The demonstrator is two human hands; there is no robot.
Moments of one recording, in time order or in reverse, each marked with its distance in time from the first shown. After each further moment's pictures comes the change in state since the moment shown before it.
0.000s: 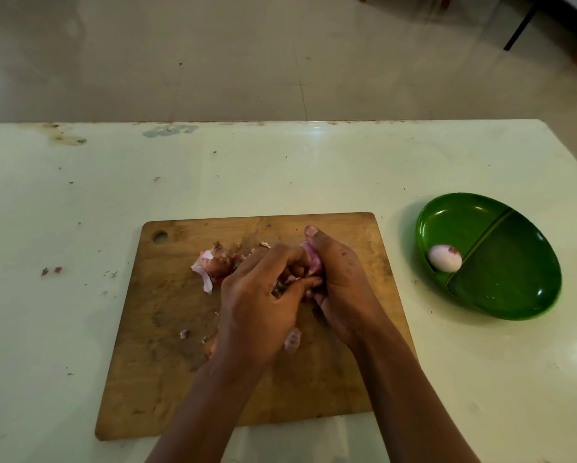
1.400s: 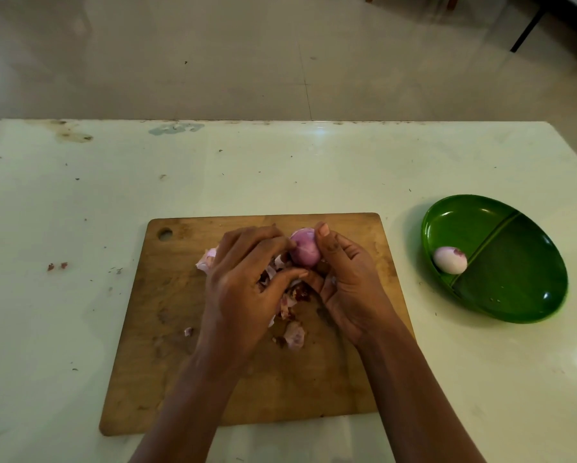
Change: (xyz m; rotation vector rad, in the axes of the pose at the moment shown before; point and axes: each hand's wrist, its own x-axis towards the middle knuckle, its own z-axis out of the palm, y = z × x) left_hand 0.003 -0.022 -0.010 0.182 0.011 0.063; right_hand 0.001 0.000 -0.002 0.196 0.033 0.038
